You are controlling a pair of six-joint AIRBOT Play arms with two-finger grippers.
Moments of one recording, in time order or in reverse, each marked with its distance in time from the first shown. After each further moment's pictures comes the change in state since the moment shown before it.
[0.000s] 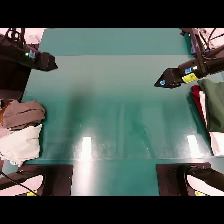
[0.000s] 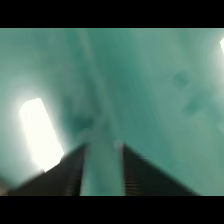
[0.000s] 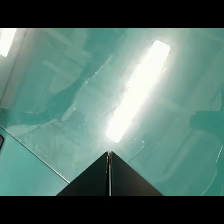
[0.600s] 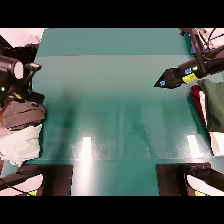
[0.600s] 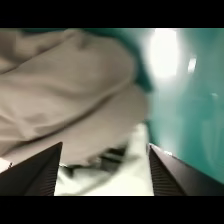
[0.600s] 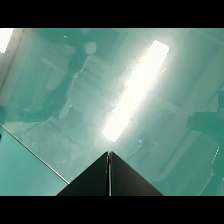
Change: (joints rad) left arm 0.052 0.012 -0.441 0.562 -0.036 -0.137; right arm 0.000 0.000 0.000 -0.001 0.005 -0.022
